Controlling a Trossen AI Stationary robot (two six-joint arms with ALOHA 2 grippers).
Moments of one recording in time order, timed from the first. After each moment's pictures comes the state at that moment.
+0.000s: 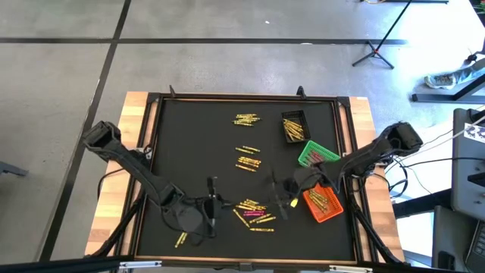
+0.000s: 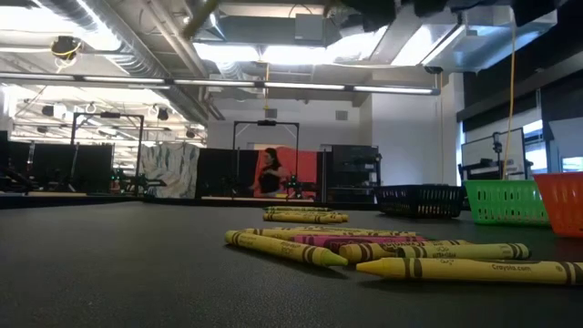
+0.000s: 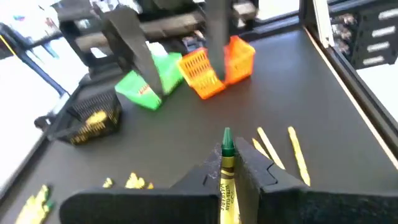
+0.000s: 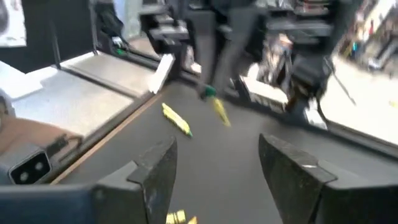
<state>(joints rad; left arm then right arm) -0.64 1.59 1.10 -0.07 -0.74 -0.09 0.37 1.49 0.77 0.54 0.04 -0.21</state>
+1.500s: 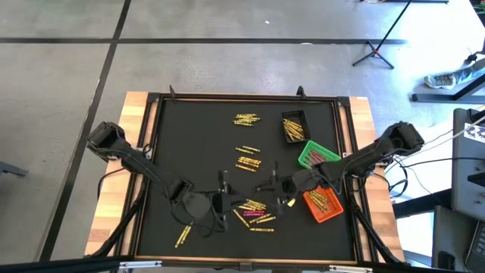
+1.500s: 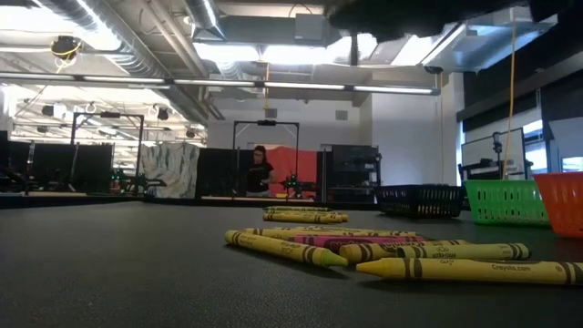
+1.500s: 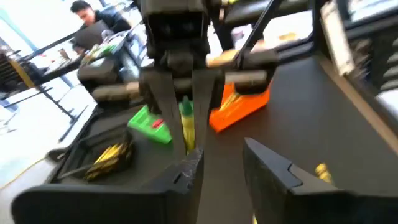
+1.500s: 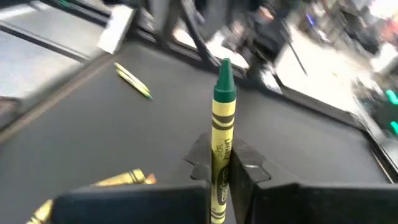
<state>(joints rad) -0.55 1.62 1.10 0.15 -0.68 0.11 0.39 1.47 0.77 0.41 0.26 -0.25</state>
